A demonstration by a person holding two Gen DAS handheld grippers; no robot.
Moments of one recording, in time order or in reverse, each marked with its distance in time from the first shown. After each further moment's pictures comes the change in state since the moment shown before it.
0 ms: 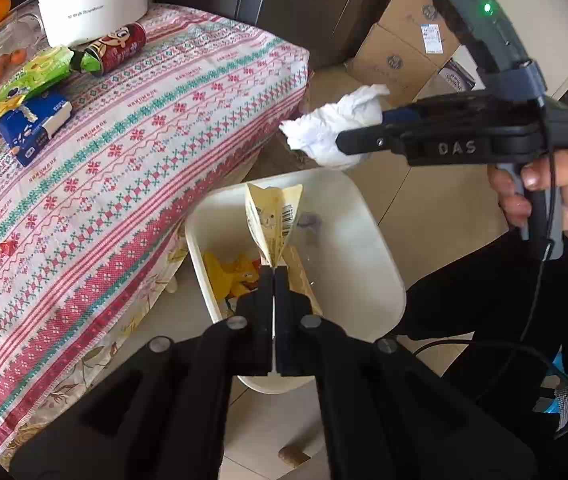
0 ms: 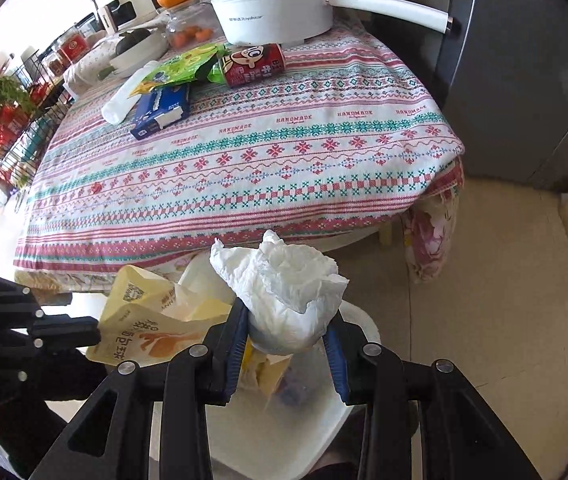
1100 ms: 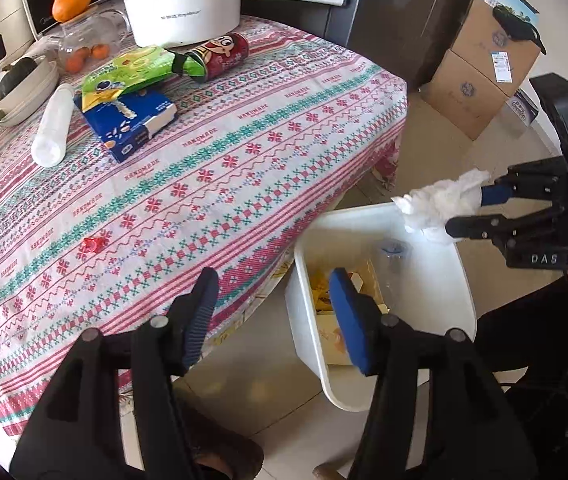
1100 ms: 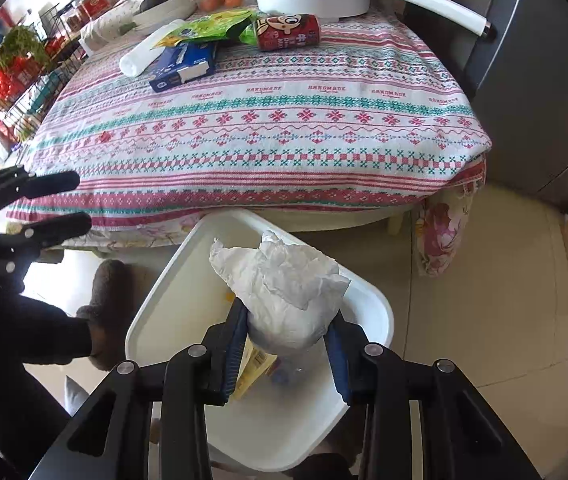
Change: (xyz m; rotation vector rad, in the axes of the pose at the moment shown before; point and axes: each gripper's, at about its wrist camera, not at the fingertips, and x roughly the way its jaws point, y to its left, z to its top) left arm -0.021 0.053 0.009 -0.123 -0.082 0.239; right arm 0.017 0.028 -0.016 -0.124 0.073 -0.024
